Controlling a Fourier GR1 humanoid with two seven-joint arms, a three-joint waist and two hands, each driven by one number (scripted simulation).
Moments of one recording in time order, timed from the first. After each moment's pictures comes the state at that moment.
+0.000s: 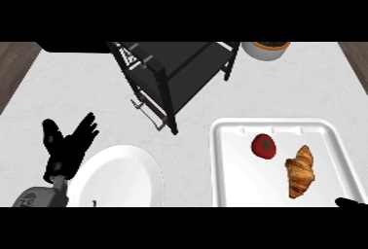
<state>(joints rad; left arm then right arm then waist) -0.09 0.34 -0.13 -1.29 0.34 0.14 0.22 0.39 -0.56 -0.07 -2.20 0.30 -0.33 0.99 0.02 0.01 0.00</state>
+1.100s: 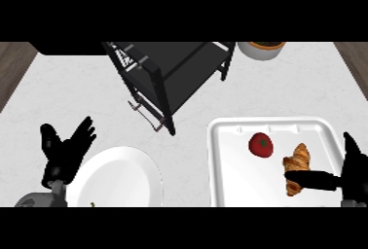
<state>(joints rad) -0.05 0.31 -0.09 -1.31 0.29 0.12 0.23 0.08 -0.36 0.13 -1.88 0.63 -0.18 1.16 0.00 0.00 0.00</state>
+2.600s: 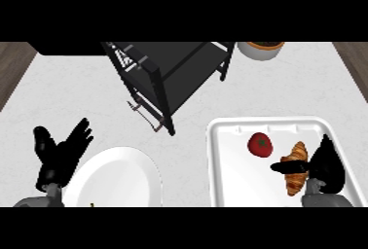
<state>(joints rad) -0.02 0.26 0.00 -1.36 0.22 0.05 0.27 -0.04 -0.13 -0.03 -1.44 0.86 -0.25 0.96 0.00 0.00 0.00</state>
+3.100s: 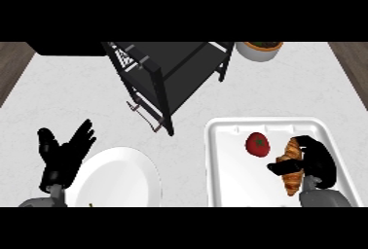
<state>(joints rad) -0.02 0.23 0.00 -1.36 0.19 0.04 0.26 -0.07 -0.16 0.00 -1.38 0.80 -0.16 0.82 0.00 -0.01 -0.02</state>
